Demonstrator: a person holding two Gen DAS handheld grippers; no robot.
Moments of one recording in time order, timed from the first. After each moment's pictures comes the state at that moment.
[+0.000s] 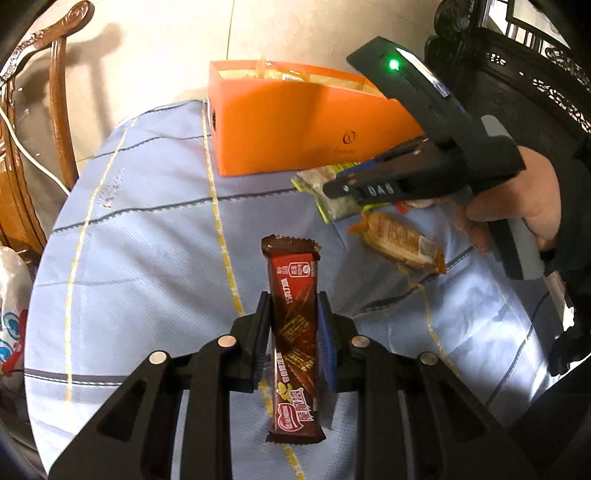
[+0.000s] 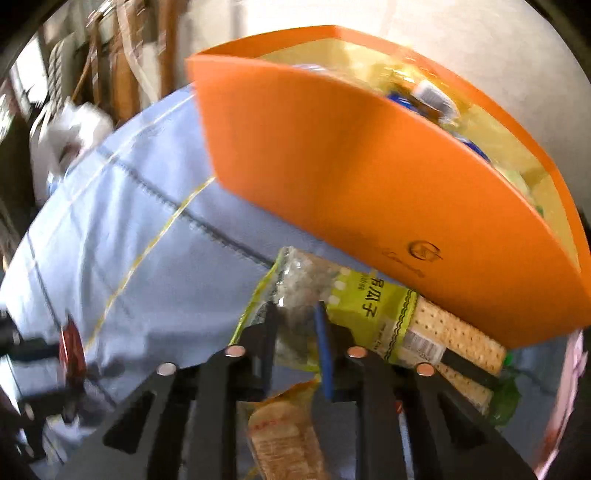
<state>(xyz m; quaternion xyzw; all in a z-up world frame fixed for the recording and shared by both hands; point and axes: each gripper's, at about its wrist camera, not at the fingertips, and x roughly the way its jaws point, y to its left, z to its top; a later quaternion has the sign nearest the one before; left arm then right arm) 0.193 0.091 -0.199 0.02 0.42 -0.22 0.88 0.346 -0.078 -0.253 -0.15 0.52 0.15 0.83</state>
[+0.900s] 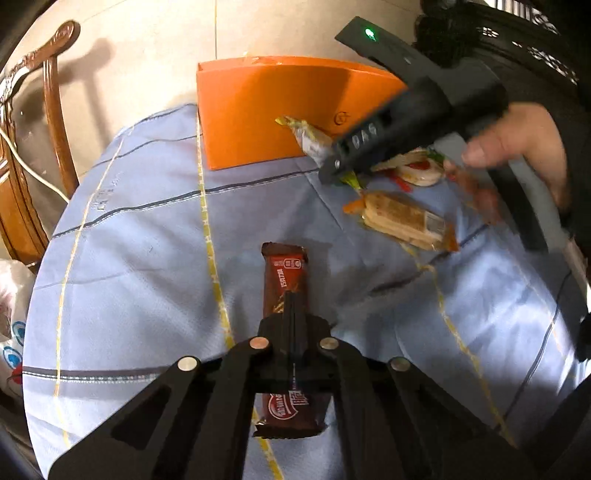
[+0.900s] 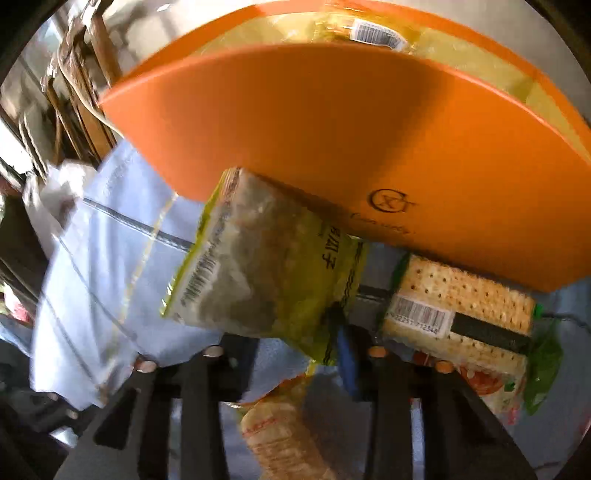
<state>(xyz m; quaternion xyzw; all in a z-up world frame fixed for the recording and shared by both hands) 0.194 0.071 -0.229 0.07 0.40 -0.20 0.89 0.375 -0.112 -0.269 0.00 0.57 0.13 0.81</state>
